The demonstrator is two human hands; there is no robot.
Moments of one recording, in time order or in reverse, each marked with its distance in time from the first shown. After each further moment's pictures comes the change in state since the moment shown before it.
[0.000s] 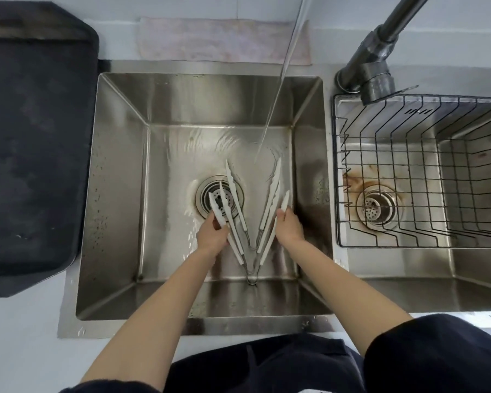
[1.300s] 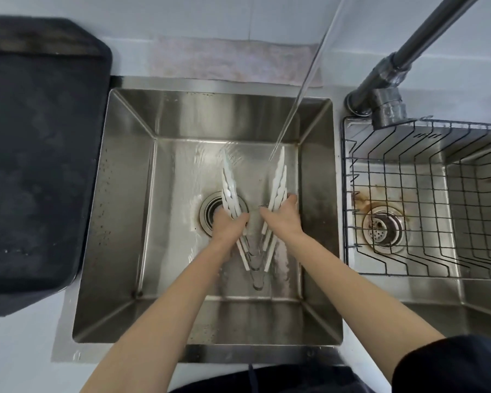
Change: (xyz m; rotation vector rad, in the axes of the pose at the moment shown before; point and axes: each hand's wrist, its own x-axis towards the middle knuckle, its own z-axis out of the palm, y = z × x) left_hand 0.011 0.052 0.011 -0.088 -0.014 0.144; right_hand -0.010 -0.065 -0.013 0.067 -0.021 -0.122
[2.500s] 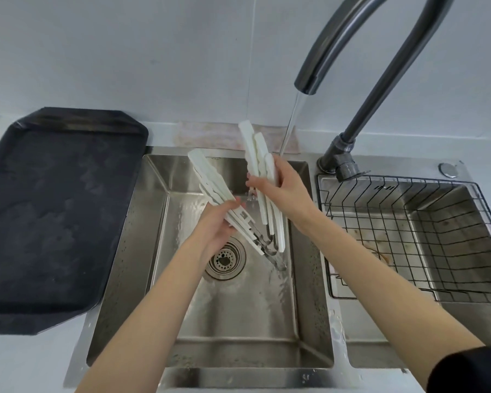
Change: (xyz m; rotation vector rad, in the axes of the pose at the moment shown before) left_hand -0.046 0.094 -0.046 -0.671 -0.312 0.169; right_hand -0.068 -0.104 -0.062 0.192 -0.072 -0.717
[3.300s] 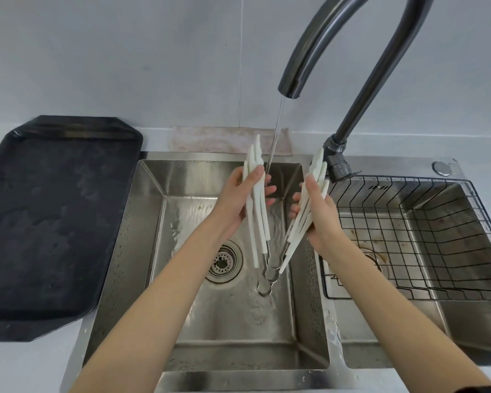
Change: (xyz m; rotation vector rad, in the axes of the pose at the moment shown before) left_hand -0.010 0.022 0.057 0.165 -0.157 0.145; right_hand -0.022 0.031 -0.036 0.628 0.364 0.332
